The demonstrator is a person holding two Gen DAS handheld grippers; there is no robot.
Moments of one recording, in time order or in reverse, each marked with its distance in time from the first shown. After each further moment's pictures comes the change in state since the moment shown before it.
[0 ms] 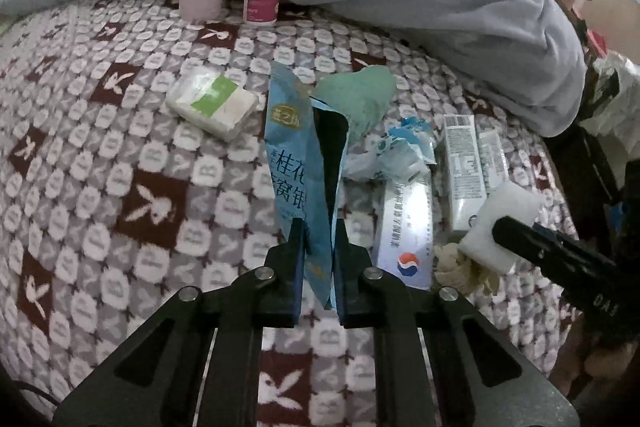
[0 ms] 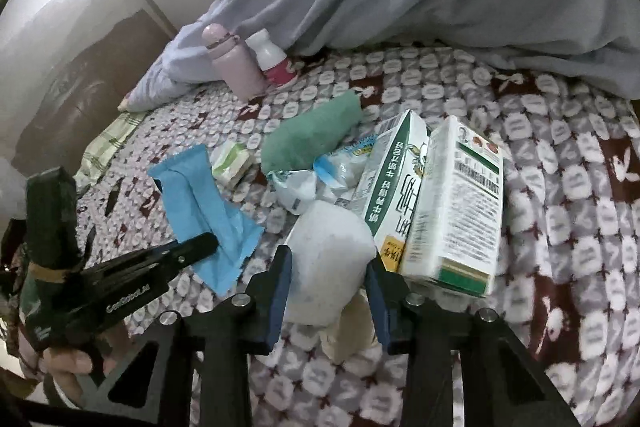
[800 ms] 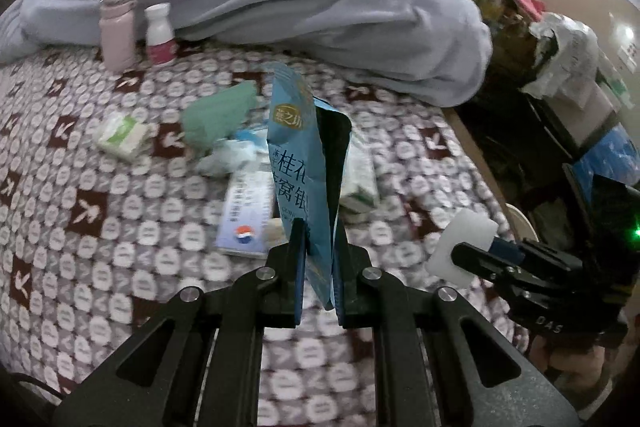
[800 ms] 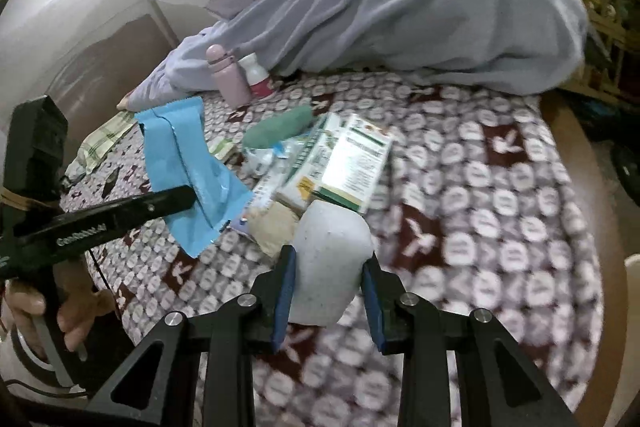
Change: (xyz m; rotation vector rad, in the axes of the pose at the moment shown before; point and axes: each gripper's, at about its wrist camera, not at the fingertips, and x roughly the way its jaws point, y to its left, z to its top) left arm -0.058 -0.122 -0.026 0.175 -0.041 -0.118; right arm -0.114 -0.050 -0.059 -0.032 -0.068 -0.092
